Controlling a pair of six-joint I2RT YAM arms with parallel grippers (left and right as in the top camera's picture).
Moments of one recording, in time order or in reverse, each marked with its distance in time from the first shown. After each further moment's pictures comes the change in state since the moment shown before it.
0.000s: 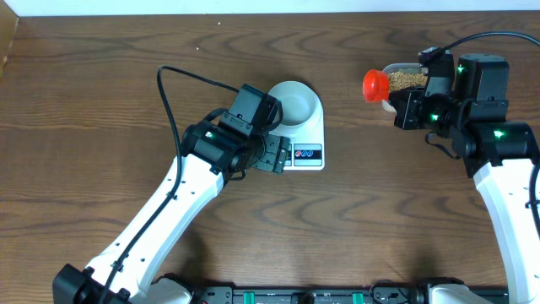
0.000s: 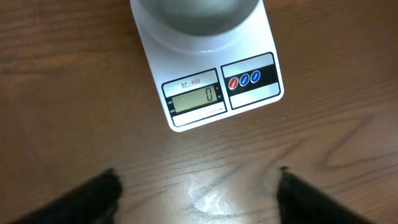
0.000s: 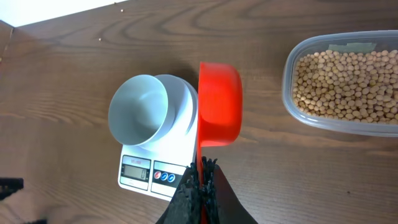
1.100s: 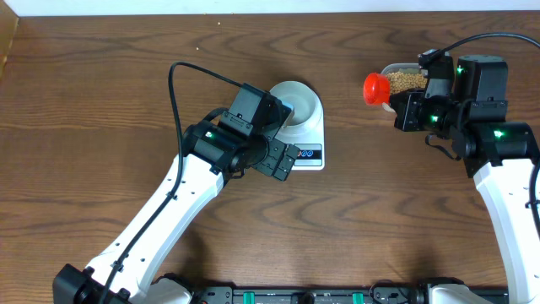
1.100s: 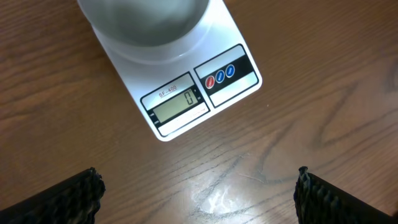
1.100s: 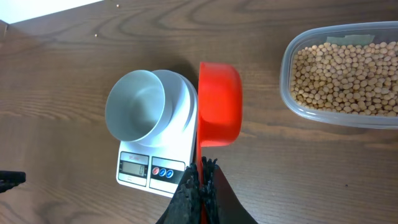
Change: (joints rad) left arm 0.000 0.000 0.000 0.019 0.082 0.201; right arm 0.000 0.000 0.000 -0.020 0.007 0.000
